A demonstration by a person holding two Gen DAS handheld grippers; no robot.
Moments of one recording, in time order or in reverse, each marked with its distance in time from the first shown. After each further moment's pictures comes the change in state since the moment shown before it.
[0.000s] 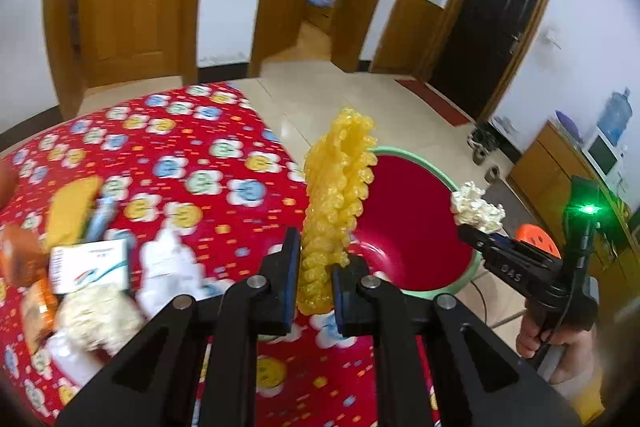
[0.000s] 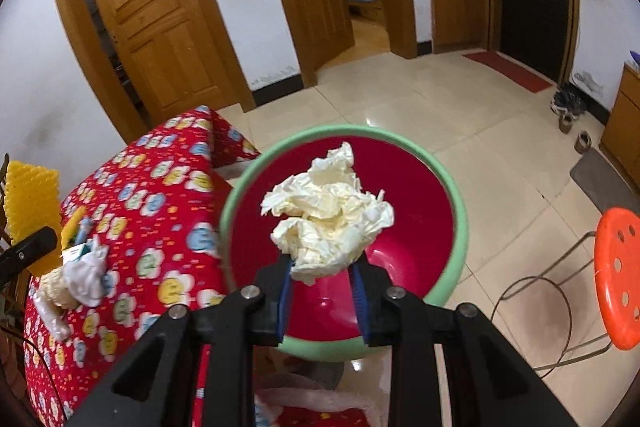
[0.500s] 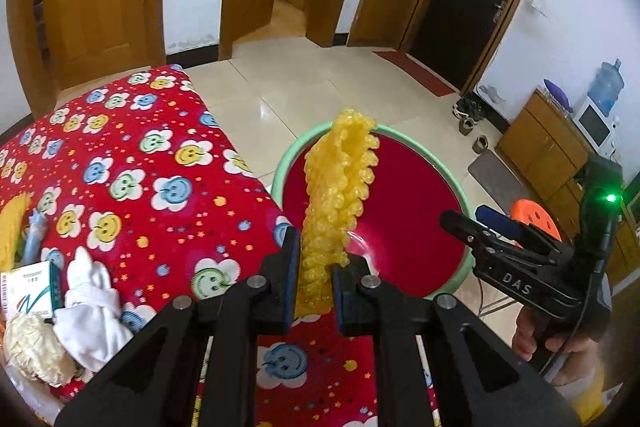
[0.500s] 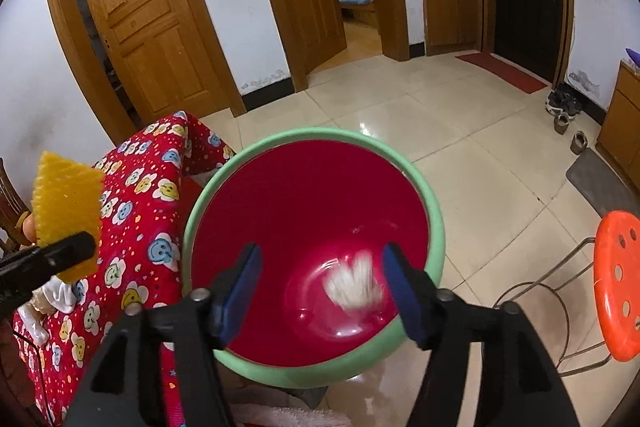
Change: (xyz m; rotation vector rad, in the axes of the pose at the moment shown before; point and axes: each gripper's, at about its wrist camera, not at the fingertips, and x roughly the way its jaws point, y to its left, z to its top) left arm 0.058 -0.040 0.004 0.065 0.086 -0.045; right arm 0.008 -0.026 0.004 0.005 -0.030 -0.007
